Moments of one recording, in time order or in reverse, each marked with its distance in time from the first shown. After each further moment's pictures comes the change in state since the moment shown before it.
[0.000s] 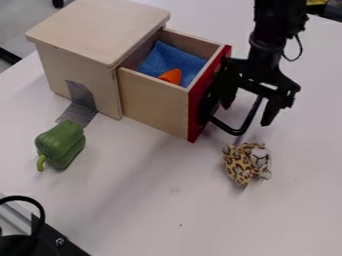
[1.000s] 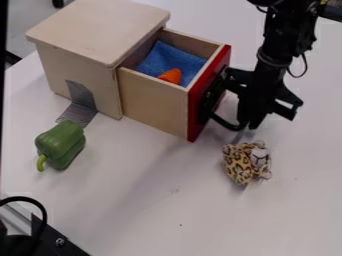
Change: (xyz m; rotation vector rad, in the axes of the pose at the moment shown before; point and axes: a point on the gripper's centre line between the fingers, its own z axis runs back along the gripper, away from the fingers) arm 0.010 0.008 -0.008 0.050 -0.014 0.001
